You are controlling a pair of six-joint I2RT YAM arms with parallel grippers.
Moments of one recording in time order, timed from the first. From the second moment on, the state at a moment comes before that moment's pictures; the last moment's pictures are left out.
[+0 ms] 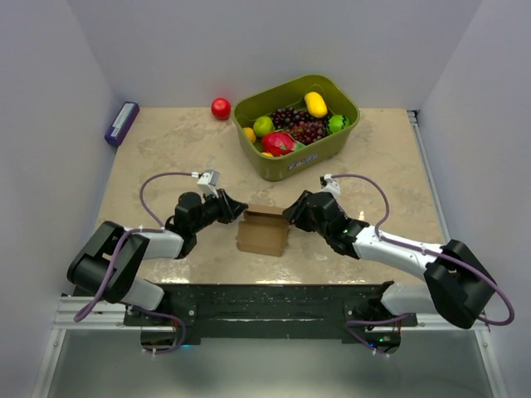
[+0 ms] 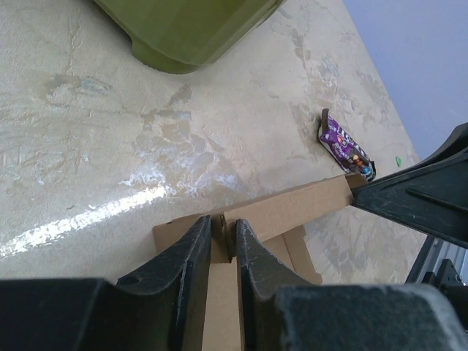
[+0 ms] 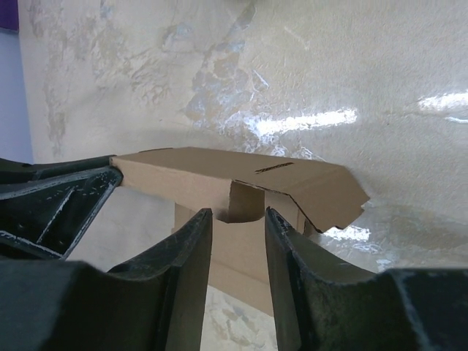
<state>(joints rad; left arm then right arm) -0.42 1.47 0.34 0.85 0.33 -0.58 0.76 1.30 0.60 0.11 0.24 1.02</state>
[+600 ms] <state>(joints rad) -0.42 1.46 0.36 0.80 0.33 -0.58 0.75 1.33 0.62 0.12 0.21 0.96</state>
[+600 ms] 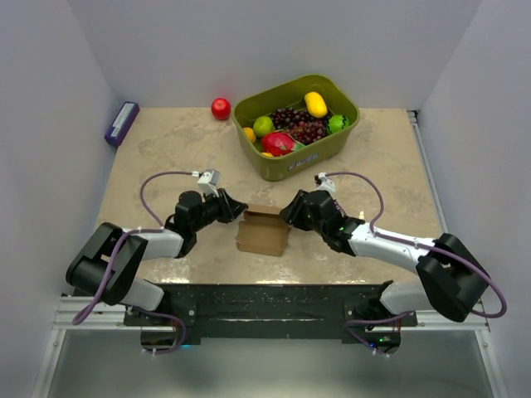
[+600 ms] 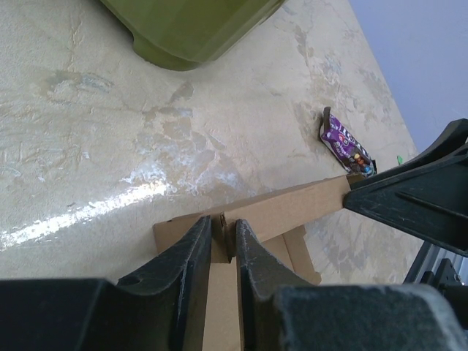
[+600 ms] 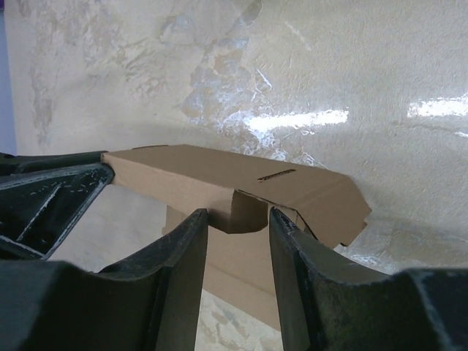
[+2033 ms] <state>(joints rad) -0.42 1.42 0.36 0.74 0.32 -0.57 0.72 1.42 0.49 0.53 0.12 1.16</state>
